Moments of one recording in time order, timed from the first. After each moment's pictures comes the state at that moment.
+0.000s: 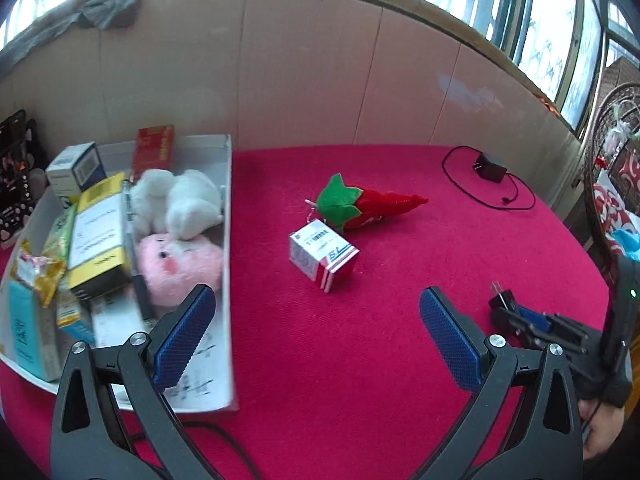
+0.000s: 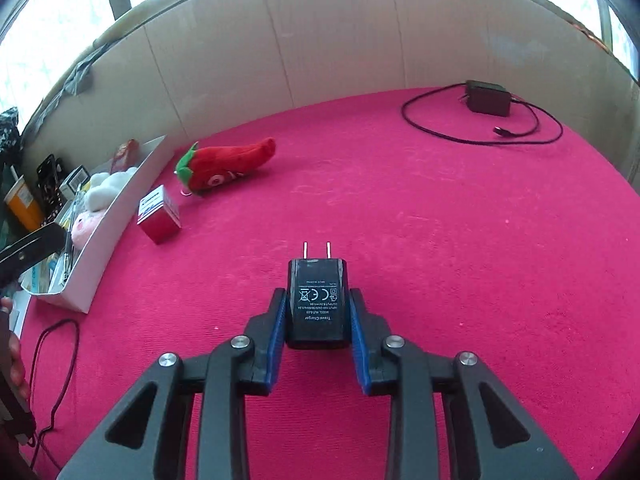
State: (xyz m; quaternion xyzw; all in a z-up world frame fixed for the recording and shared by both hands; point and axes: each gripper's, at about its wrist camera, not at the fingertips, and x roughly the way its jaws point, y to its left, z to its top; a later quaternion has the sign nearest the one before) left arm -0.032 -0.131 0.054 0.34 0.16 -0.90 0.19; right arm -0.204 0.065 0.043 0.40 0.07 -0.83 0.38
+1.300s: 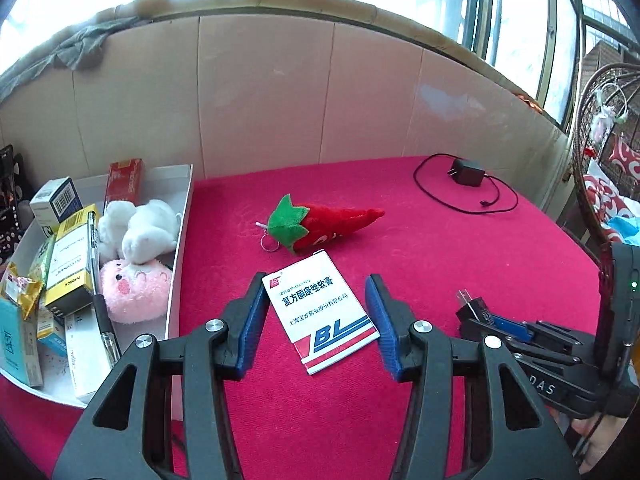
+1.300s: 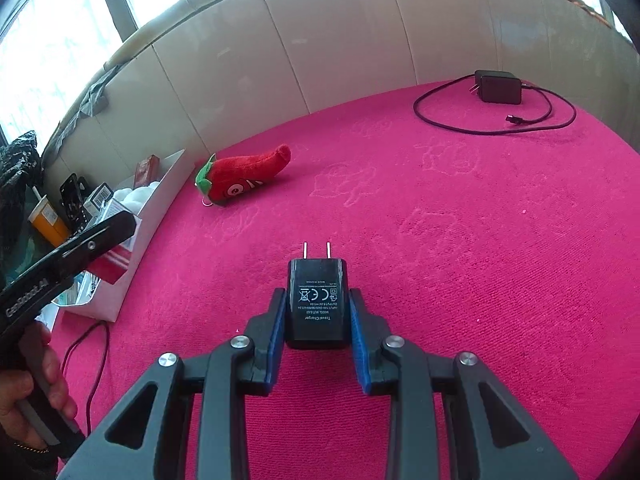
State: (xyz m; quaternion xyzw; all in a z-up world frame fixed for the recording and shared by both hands) left arm -0.031 -0.083 0.066 0.29 0.11 -0.93 0.18; right arm -0.204 0.074 0.043 0.40 0.03 -0.81 0.42
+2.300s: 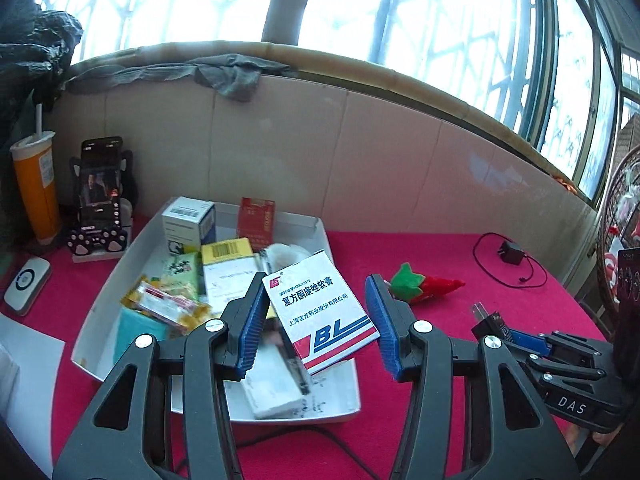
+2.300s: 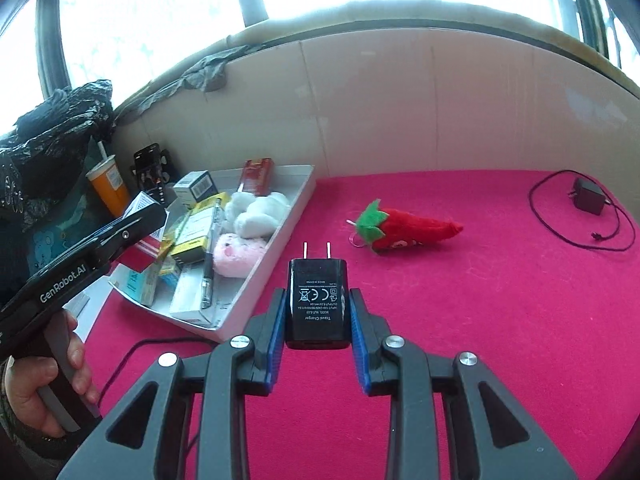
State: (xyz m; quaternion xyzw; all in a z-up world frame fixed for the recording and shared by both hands) left arm 0.083 -0.187 0.112 0.20 0.17 -0.93 0.27; right arm -0.110 -0.030 0.127 0.34 0.10 -0.78 0.52
